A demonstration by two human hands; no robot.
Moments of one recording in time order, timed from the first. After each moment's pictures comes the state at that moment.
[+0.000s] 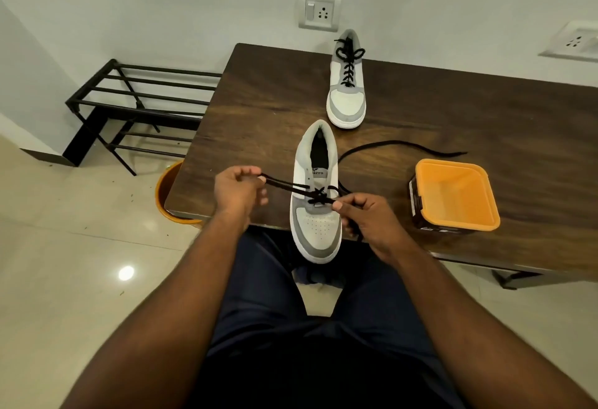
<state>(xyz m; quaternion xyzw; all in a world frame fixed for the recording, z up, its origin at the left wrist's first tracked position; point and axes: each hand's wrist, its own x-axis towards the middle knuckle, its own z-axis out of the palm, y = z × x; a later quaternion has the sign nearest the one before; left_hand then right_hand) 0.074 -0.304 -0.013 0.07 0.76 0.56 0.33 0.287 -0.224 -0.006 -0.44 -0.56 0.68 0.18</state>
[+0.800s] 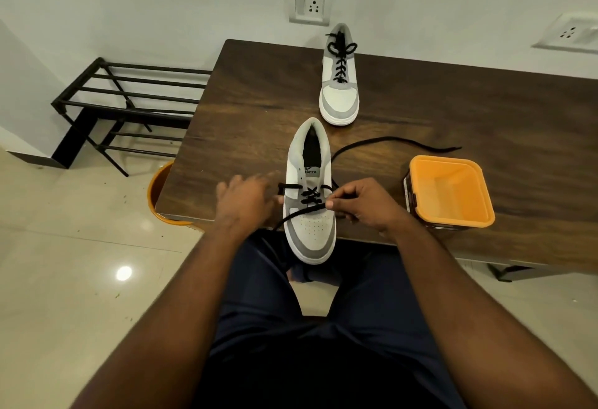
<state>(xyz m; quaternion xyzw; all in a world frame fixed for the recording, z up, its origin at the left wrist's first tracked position) 0.082 -0.302 -0.014 0.49 0.85 0.06 0.19 0.282 -0.188 -0.003 -0.43 -0.66 0.61 0.07</state>
